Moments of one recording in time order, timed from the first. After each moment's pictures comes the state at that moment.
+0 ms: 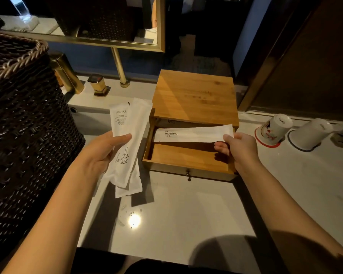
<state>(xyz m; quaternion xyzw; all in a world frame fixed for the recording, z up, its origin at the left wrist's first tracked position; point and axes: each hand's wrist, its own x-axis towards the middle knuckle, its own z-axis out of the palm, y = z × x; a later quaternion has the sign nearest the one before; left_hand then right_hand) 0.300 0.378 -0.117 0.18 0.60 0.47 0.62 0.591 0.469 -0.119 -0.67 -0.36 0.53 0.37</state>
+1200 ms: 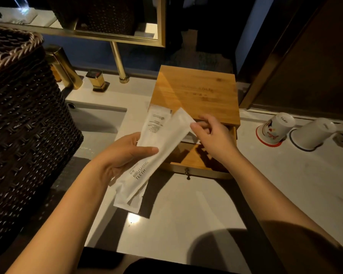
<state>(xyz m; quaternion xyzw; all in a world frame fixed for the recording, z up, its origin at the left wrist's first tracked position) 0.344 0.380 -0.104 0.35 0.56 0.35 0.66 0.557 0.468 -0.113 -0.52 -0.68 0.45 0.27</state>
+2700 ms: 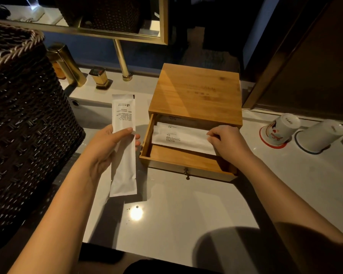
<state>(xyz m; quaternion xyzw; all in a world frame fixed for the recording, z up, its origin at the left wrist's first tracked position) 0.323 0.380 -0.118 0.25 0.65 0.51 0.51 0.587 0.491 -0.133 -0.54 -0.80 0.24 0.12</state>
